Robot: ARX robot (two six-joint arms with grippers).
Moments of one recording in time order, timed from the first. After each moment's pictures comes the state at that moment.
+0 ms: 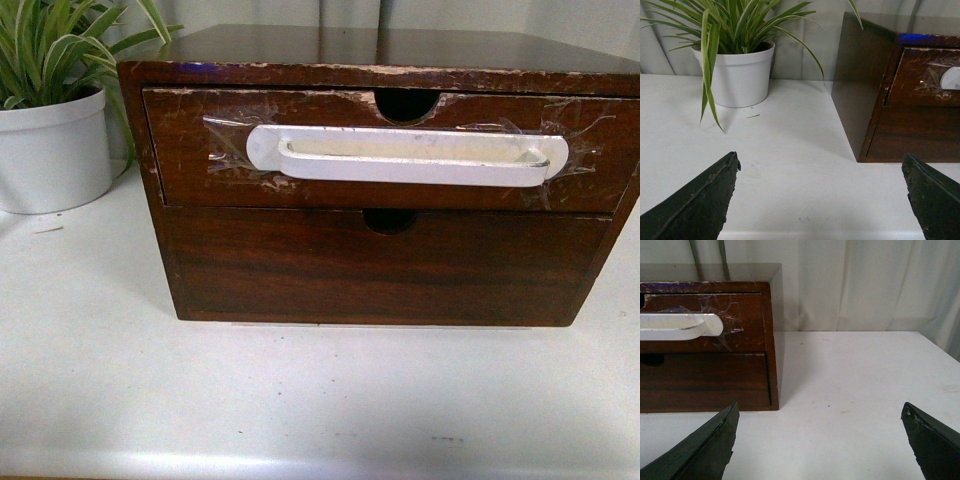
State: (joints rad) left arm 0.00 0.00 0.01 0.00 0.00 0.00; right arm 0.00 0.00 0.01 0.00 0.00 -0.01
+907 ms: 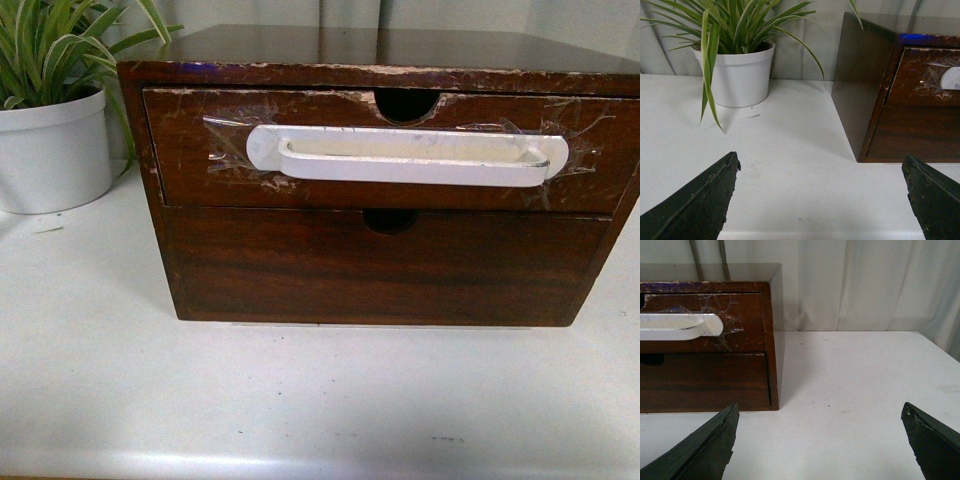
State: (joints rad) left arm 0.00 0.00 0.01 0.00 0.00 0.00; right arm 0.00 0.00 0.01 0.00 0.00 -0.01
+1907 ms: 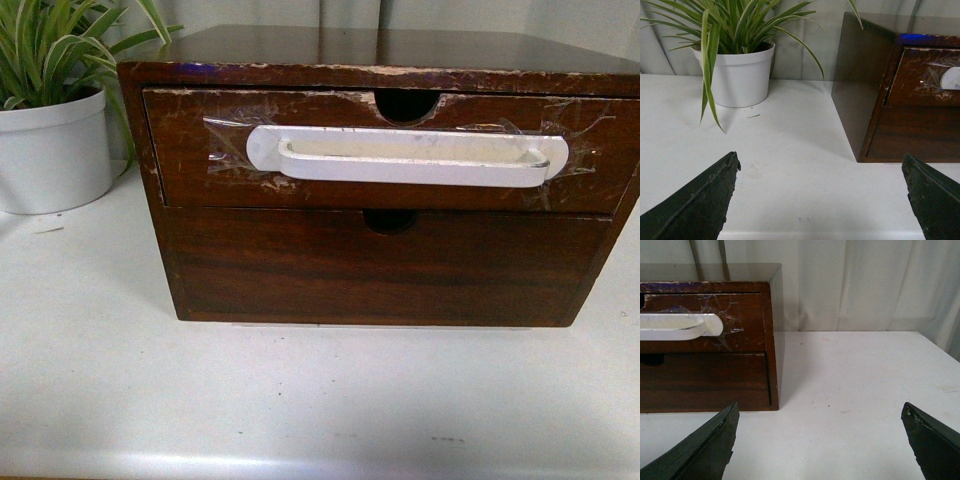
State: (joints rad) left arm 0.00 0.00 0.01 0.00 0.00 0.00; right arm 0.00 0.00 0.01 0.00 0.00 -0.01
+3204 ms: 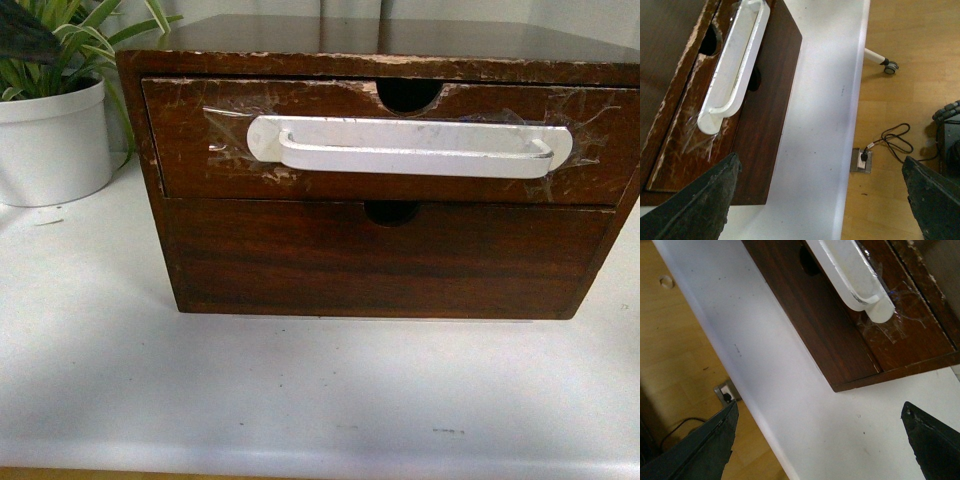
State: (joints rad) left arm -0.17 1.05 0.87 -0.57 0.70 1.14; right arm 0.06 0.91 0.79 -0.57 -0.44 -0.95
